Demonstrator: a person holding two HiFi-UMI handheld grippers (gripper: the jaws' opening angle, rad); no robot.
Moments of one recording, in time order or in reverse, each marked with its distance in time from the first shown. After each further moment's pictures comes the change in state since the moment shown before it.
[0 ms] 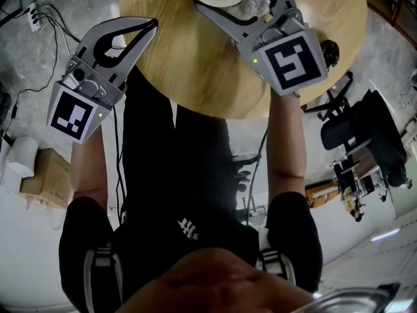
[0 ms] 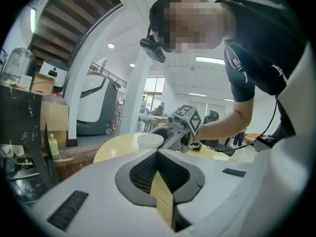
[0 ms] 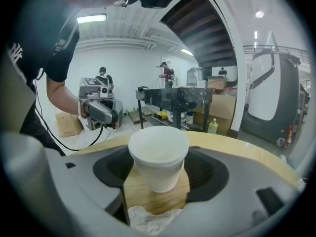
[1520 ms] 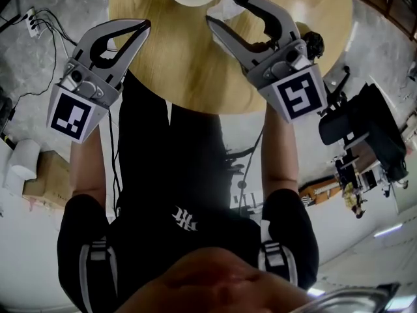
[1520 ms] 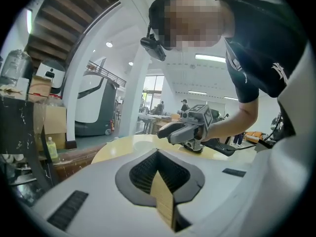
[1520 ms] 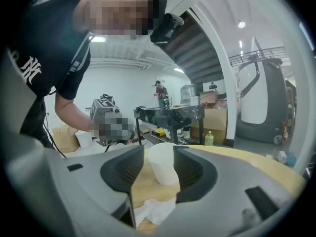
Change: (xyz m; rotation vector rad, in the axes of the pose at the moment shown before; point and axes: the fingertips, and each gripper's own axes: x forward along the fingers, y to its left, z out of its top) left arm 0.011 -0.004 0.018 -0.002 0.031 0.006; right arm -0.069 0.011 0.024 0.100 -0.208 -0.037
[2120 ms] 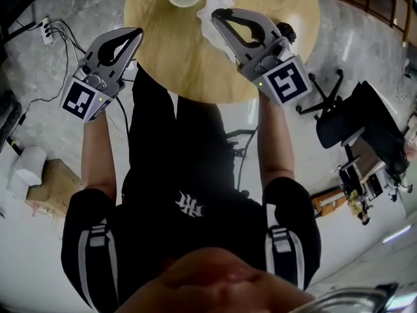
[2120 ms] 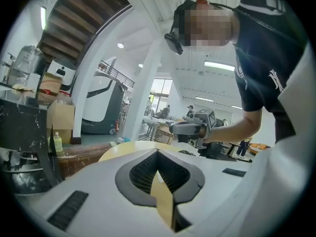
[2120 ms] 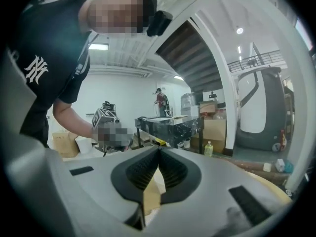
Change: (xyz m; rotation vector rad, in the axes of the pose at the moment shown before) left arm -0.035 -0.016 0.040 -0.108 -0.034 0.062; right arm -0.047 0.014 0.065 0.011 -0.099 -0.003
